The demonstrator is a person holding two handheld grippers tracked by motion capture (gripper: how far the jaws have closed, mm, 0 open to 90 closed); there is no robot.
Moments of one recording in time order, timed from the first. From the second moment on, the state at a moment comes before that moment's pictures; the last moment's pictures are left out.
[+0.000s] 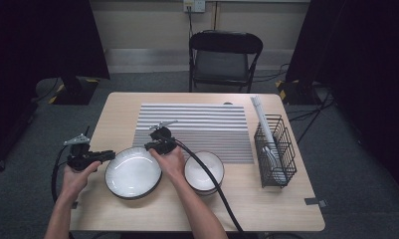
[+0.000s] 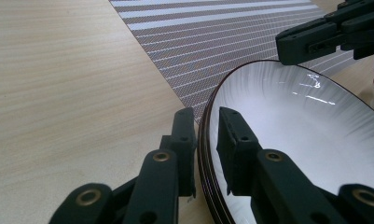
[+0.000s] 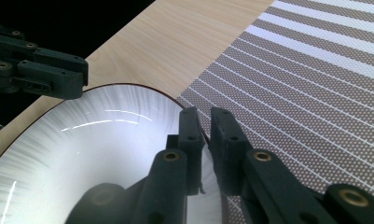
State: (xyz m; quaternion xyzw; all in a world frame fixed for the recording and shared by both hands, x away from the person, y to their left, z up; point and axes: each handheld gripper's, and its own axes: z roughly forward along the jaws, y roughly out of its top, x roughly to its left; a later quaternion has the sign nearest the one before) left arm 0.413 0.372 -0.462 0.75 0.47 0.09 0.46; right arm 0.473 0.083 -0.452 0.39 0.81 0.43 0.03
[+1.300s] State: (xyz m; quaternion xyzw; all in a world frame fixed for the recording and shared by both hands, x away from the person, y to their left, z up) left arm 0.415 0.371 -0.464 0.74 0.48 0.08 0.46; right arm 0.473 0.080 -0.461 0.41 0.80 0.43 0.02
